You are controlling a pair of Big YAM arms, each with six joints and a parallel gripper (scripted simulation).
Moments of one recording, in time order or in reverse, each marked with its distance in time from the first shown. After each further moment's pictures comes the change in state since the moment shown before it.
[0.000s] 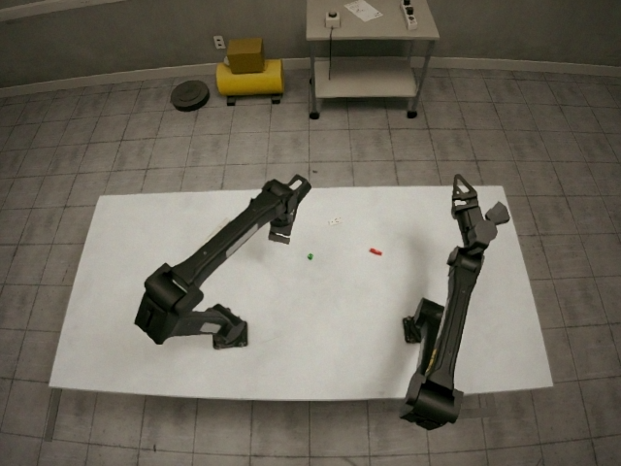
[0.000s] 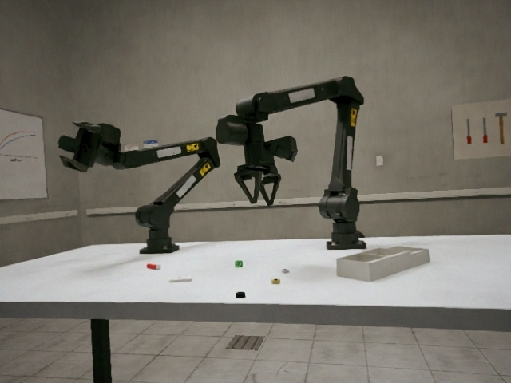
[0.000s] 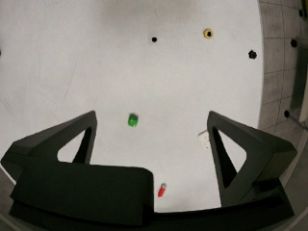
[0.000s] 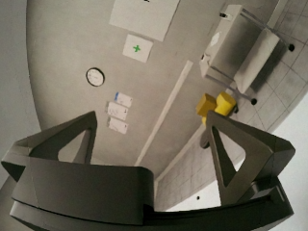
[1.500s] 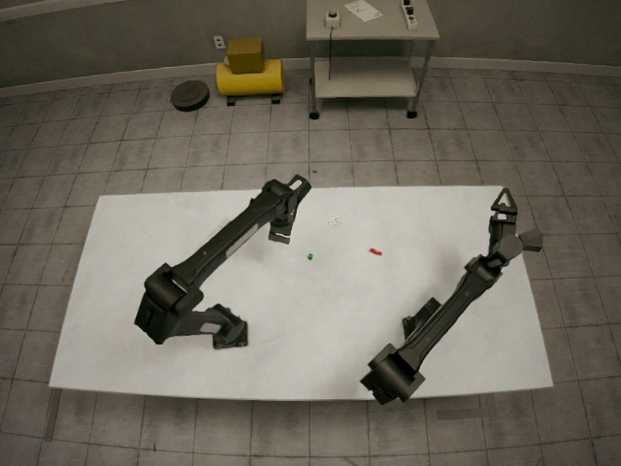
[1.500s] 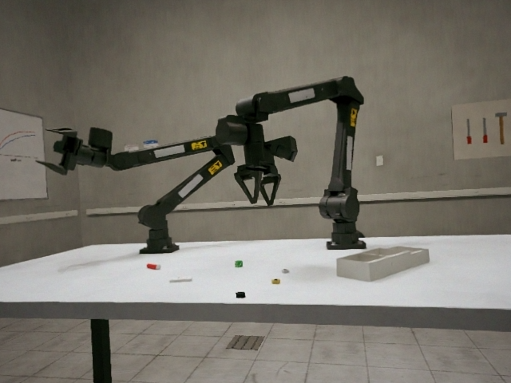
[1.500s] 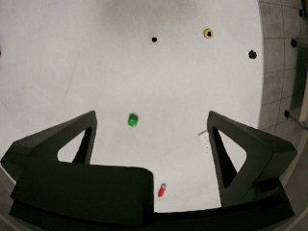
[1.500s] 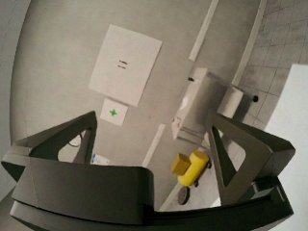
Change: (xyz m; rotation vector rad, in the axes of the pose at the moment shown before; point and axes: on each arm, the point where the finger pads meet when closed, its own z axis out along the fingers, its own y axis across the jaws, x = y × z) left arm 0.000 0.000 0.000 0.000 0.000 0.000; right arm -0.119 -0.032 -0.067 0.137 -0.375 -0.066
